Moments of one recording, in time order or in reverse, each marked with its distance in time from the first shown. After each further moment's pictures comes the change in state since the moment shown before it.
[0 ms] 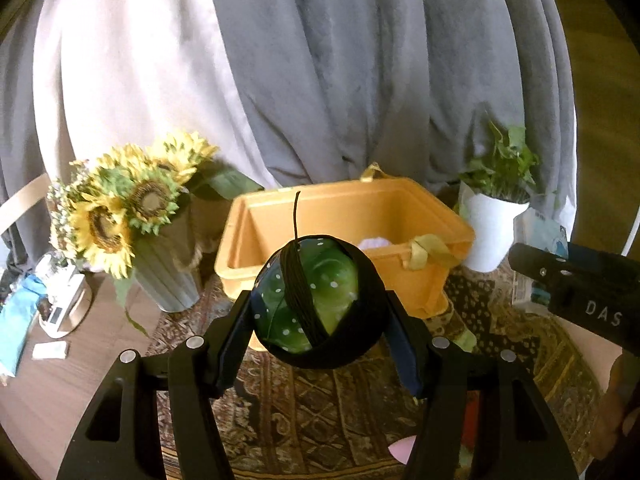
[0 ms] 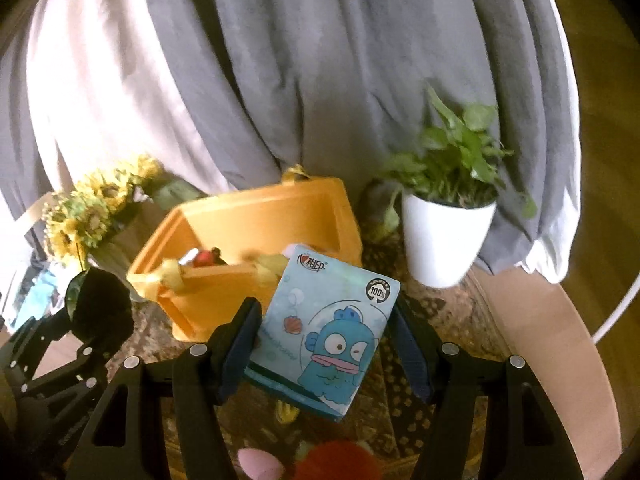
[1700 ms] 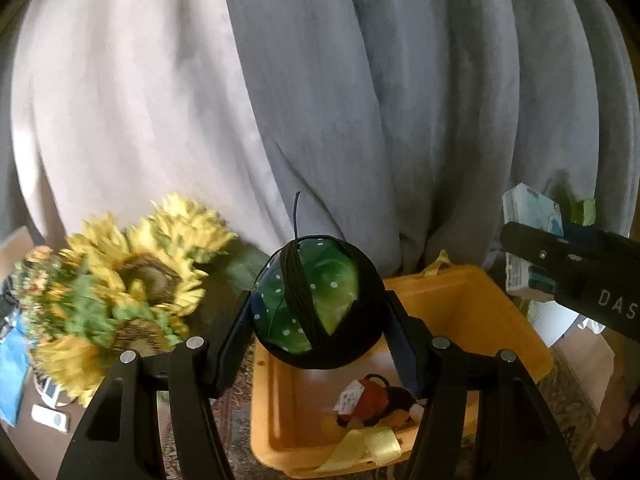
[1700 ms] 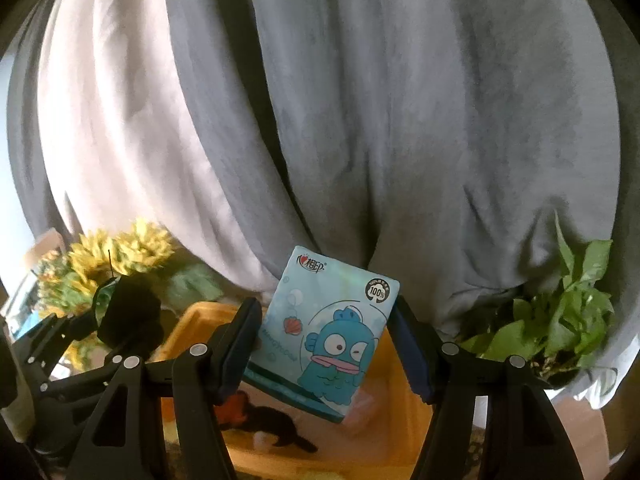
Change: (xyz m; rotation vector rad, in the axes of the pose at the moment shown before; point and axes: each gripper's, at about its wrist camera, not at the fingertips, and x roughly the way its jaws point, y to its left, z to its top) left arm 0.091 0.055 0.108 -0.030 -0.085 0.047; right arm 0.099 0.052 0.129 -0.123 -0.101 0.102
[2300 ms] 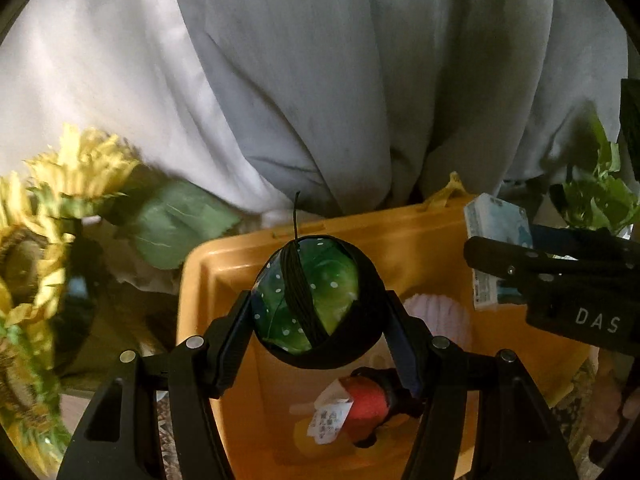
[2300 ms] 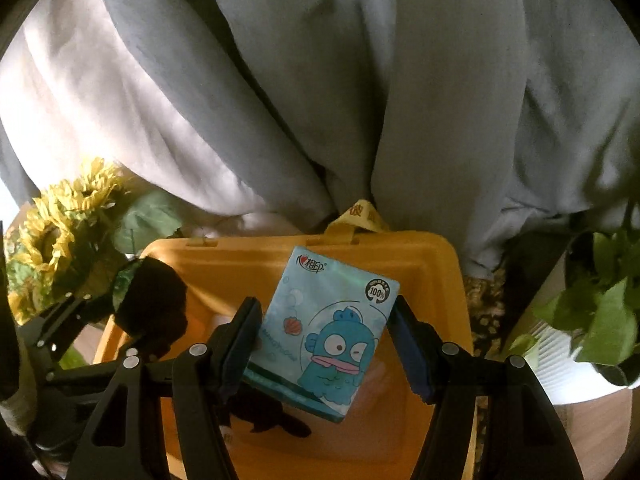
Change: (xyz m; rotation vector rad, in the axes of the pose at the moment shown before) left arm 0.112 -0.026 -0.009 0.055 0.293 -0.110; right arm 0.107 -0.027 -0.030 0.075 0.336 0.084
